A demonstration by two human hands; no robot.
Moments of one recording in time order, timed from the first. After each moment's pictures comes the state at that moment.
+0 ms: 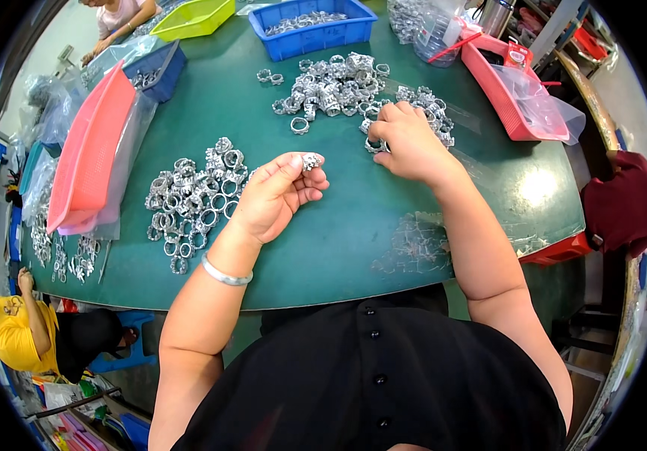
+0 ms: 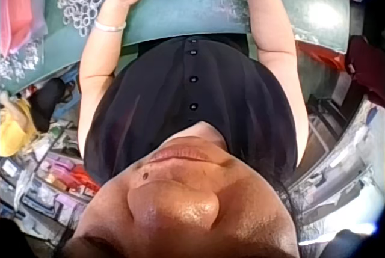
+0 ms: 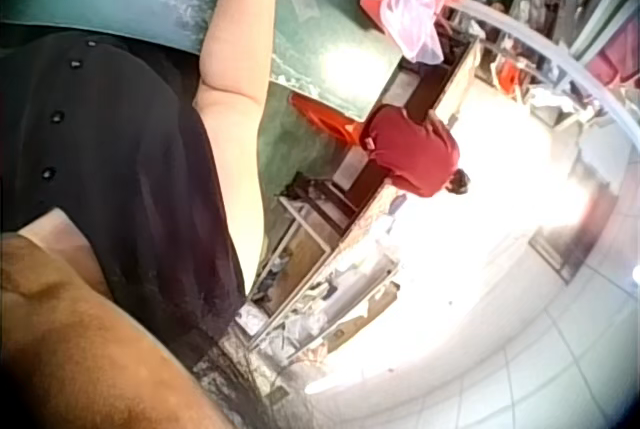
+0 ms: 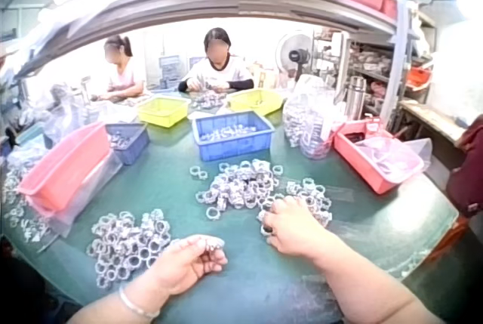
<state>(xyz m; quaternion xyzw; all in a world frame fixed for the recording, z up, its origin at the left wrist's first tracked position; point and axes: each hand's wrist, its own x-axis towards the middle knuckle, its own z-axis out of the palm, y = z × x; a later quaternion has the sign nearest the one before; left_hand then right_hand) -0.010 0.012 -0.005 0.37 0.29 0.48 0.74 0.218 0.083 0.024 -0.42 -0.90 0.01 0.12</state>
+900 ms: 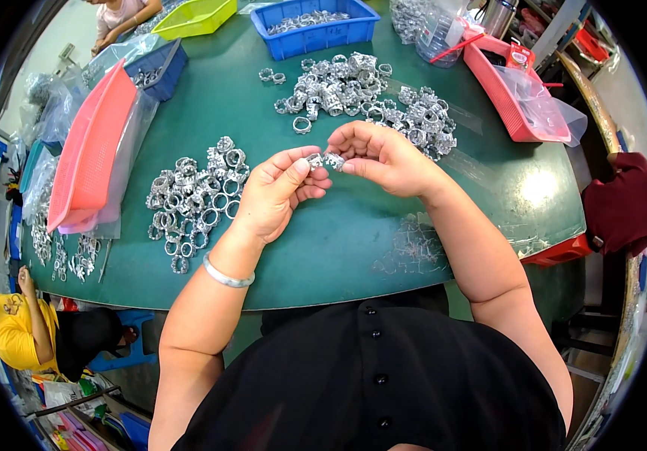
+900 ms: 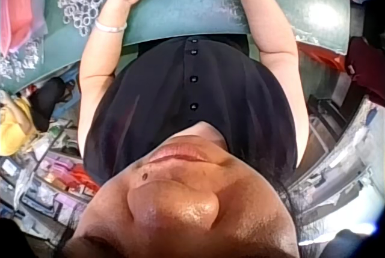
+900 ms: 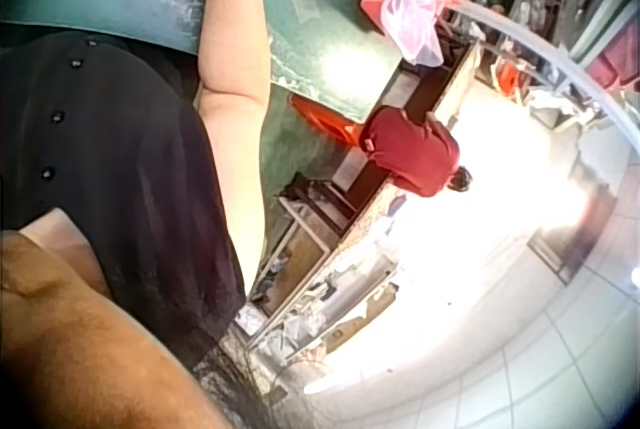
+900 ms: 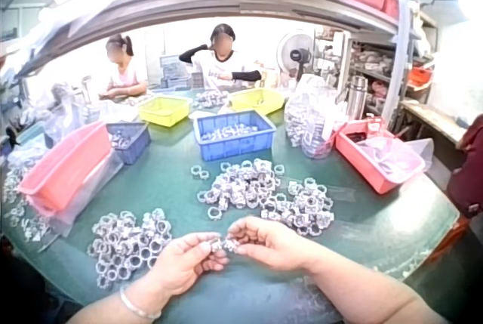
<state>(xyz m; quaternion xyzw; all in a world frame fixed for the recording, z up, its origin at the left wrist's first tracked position) -0.004 0.008 0.000 0.38 0.34 0.52 0.69 0.191 0.066 0.019 -0.21 -0.73 0.57 0.32</state>
